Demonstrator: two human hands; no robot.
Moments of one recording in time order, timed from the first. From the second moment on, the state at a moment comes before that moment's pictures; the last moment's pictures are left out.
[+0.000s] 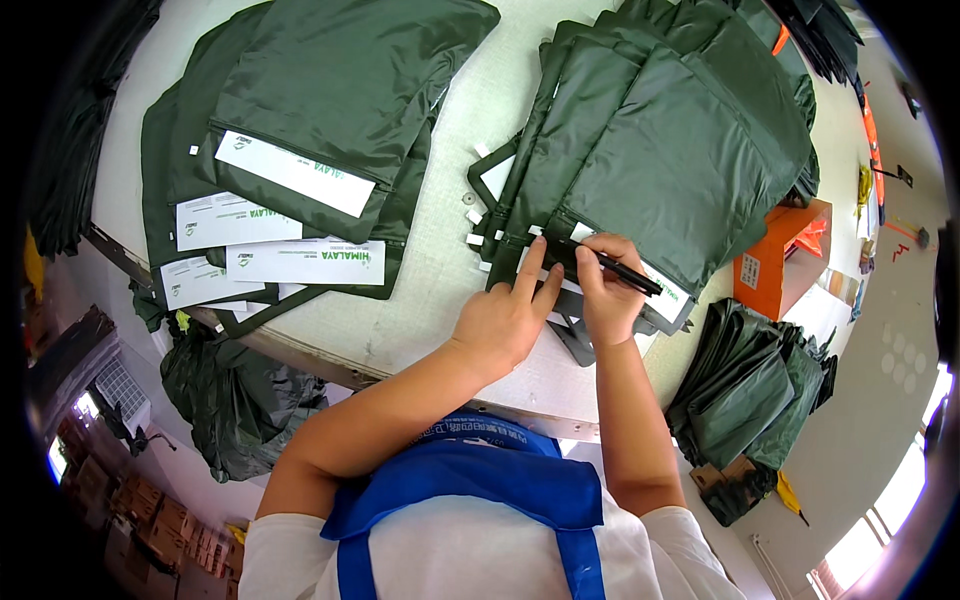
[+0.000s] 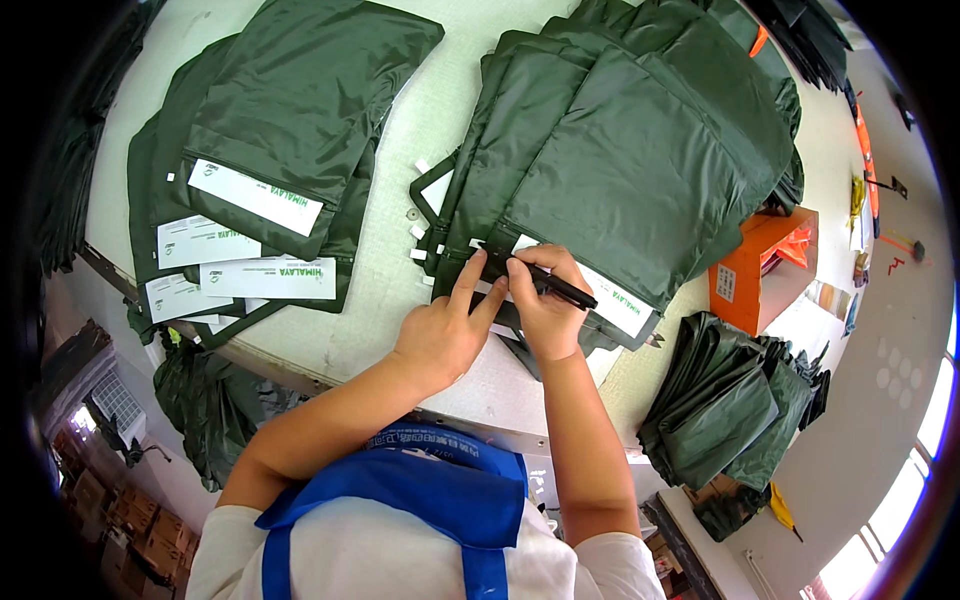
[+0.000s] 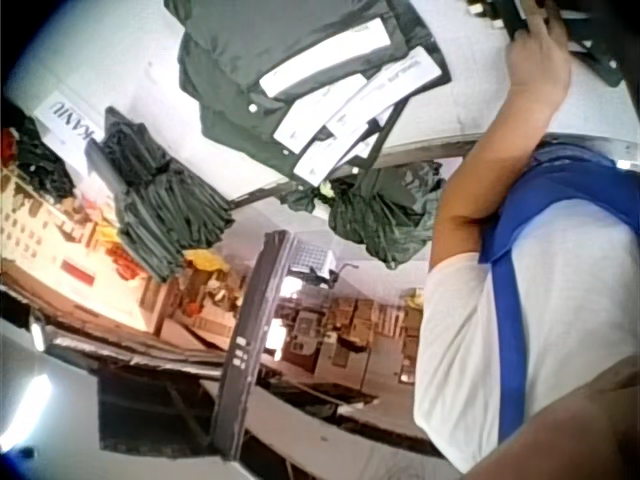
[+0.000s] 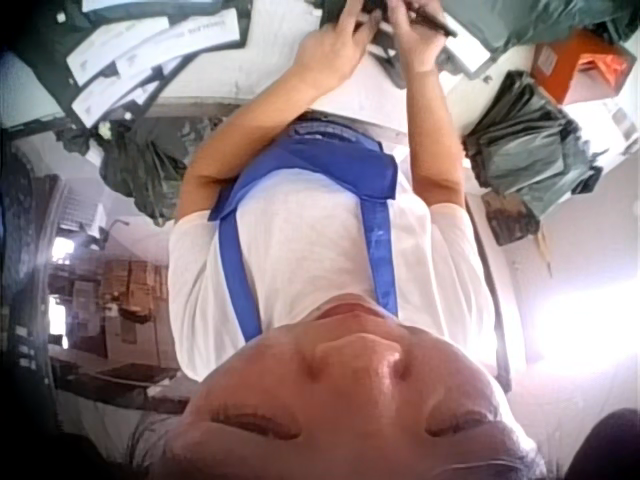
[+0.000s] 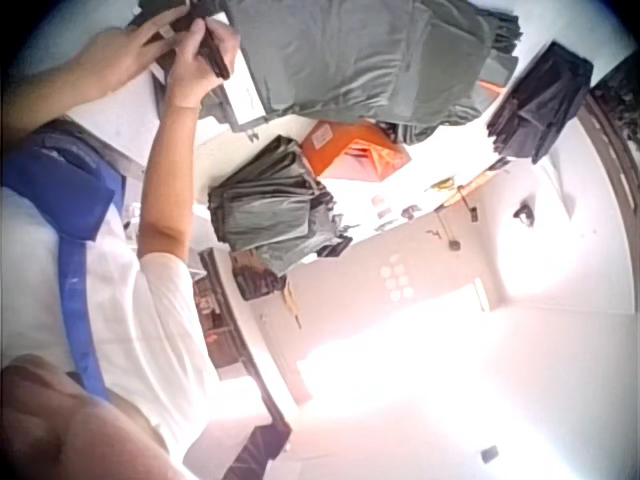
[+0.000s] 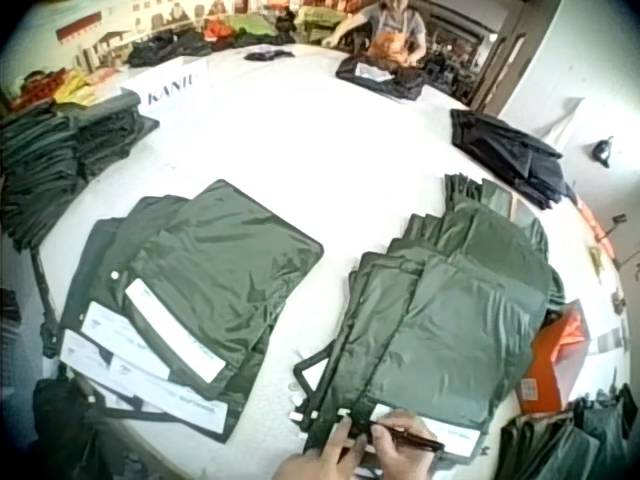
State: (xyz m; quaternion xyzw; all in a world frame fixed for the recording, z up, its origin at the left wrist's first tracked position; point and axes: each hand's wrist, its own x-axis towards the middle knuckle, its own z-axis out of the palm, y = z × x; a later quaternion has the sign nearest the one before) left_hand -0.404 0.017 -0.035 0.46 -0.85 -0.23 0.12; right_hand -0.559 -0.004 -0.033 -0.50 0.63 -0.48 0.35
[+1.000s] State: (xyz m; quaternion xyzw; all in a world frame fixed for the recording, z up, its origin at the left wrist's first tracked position) left_hand -0.401 -0.045 -0.007 0.56 -0.39 -0.67 0.28; right_hand -0.562 0.000 -0.030 -0.47 0.54 -0.63 0.29
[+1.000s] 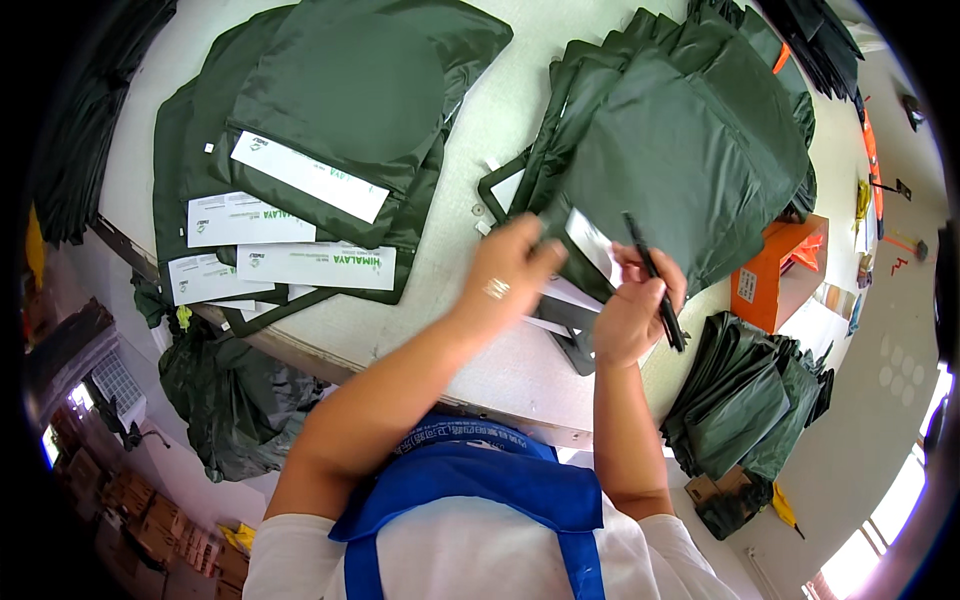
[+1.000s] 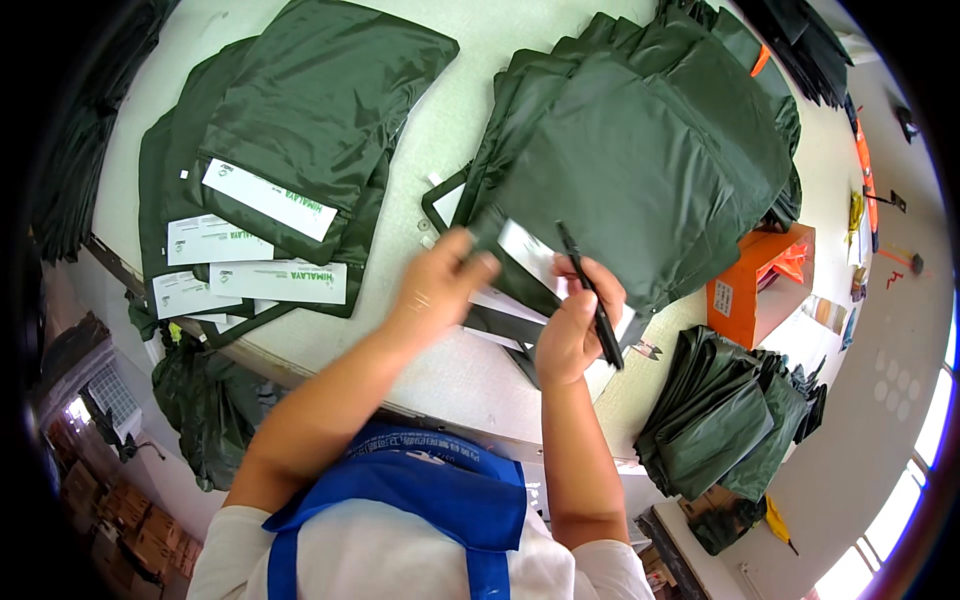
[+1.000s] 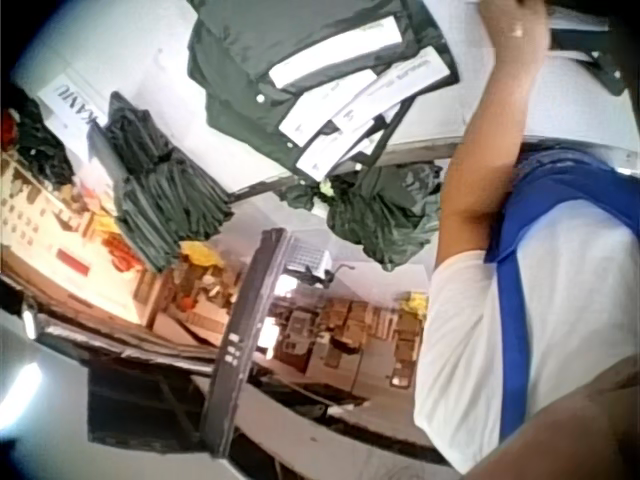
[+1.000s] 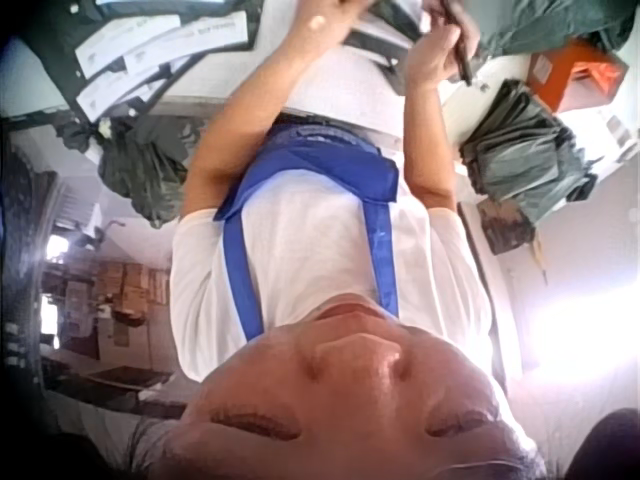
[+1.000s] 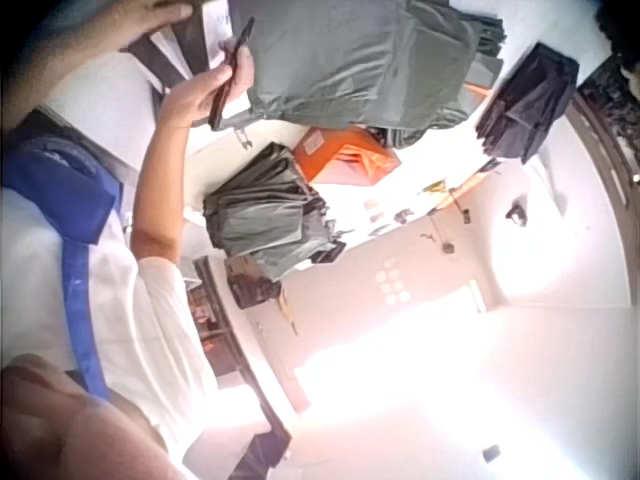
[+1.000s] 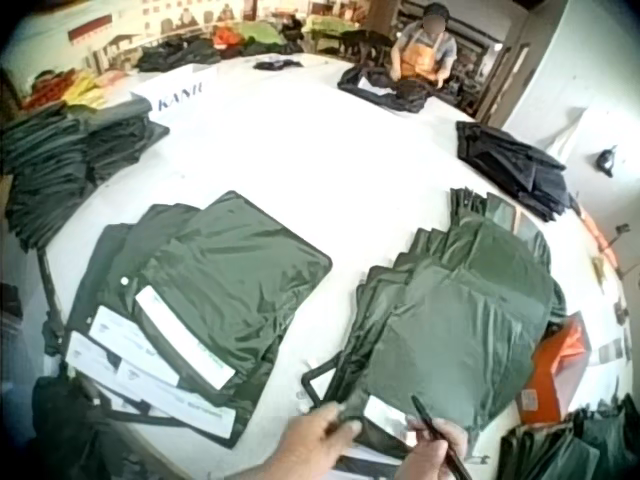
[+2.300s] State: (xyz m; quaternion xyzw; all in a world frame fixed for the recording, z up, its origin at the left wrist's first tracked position) left_hand -0.376 0.021 -0.046 0.52 -0.77 -0.31 0.18; right_hand -0.532 -0.013 -0.040 -0.73 0.55 -0.35 0.21
